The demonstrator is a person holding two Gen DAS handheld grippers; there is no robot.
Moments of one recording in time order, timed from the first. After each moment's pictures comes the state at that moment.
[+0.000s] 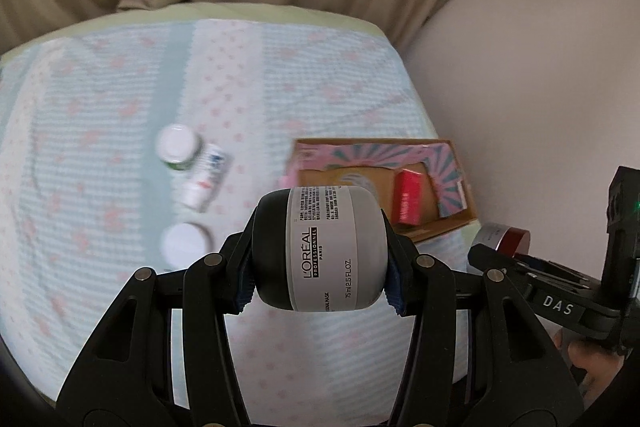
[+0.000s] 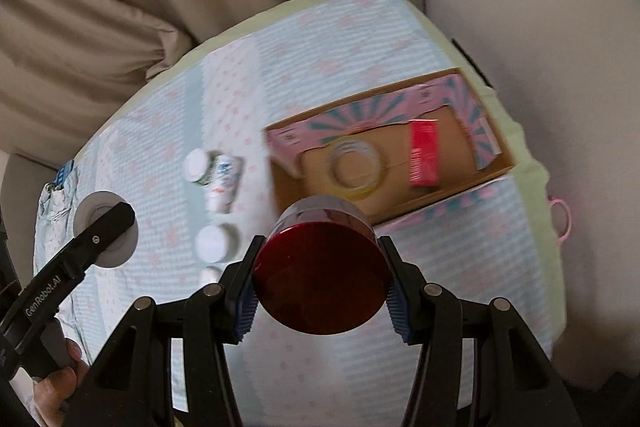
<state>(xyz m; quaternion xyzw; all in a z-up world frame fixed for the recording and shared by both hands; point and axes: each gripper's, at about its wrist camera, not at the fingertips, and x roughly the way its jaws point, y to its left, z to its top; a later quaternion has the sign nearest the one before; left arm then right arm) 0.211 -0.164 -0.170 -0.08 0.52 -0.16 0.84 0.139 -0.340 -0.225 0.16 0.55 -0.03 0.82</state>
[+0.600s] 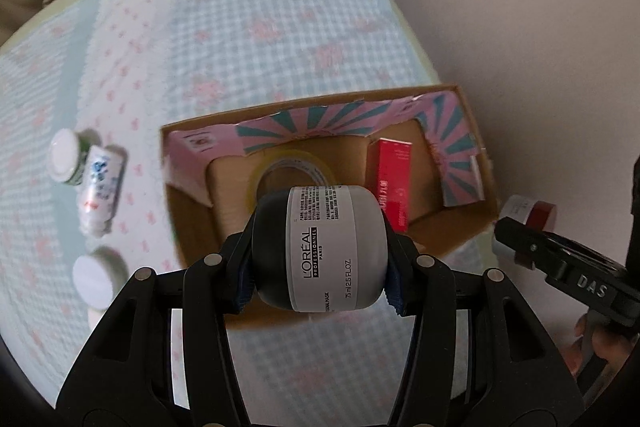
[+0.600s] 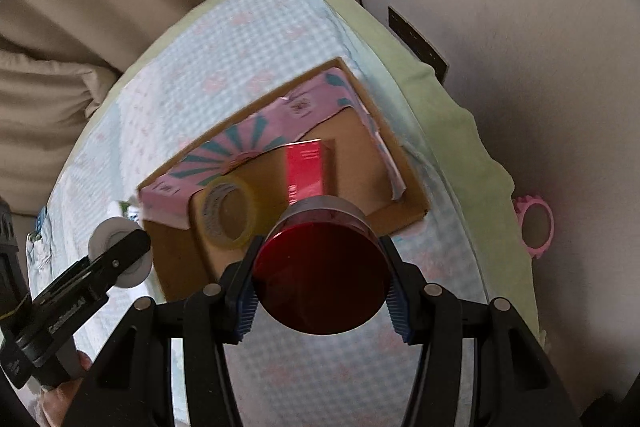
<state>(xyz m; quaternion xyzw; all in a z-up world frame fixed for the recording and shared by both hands) 0.293 -0.318 -0.286 0.00 0.61 -0.18 0.77 0.191 -0.494 -0.304 0.22 0.58 -0.08 0.78</state>
